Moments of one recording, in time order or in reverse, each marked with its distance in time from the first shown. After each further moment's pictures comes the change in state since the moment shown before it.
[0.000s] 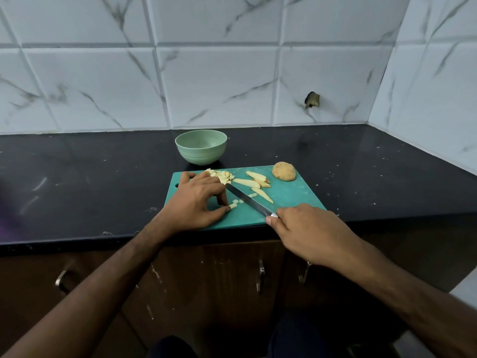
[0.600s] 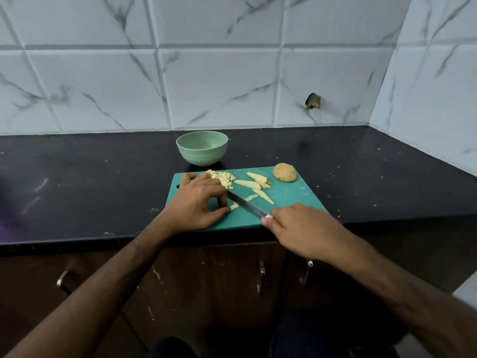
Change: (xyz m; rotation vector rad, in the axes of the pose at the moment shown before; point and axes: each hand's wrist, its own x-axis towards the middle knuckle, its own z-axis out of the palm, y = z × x) left_hand 0.000 -0.001 0.002 0.009 -0.027 -0.009; right_hand 0.009 -0.002 -0.003 0.036 -0.073 -0.033
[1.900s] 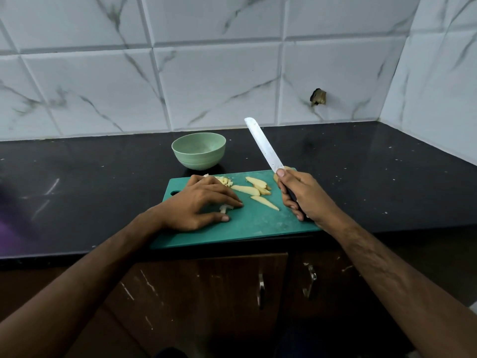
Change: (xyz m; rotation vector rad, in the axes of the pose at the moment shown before) left_hand 0.031 -0.027 0.003 -0.084 -0.277 0.159; right_hand 0.090 0.072 0.020 1.083 0.282 -0.104
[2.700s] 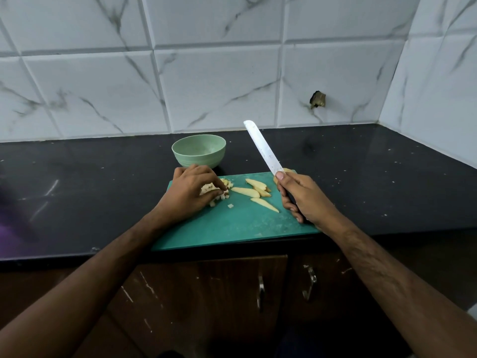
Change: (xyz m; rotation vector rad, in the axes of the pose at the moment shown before) left_hand 0.006 -0.019 0.010 0.068 0.329 -0.286; right_hand -0.001 -0.002 0.001 -0.024 0.004 0.013
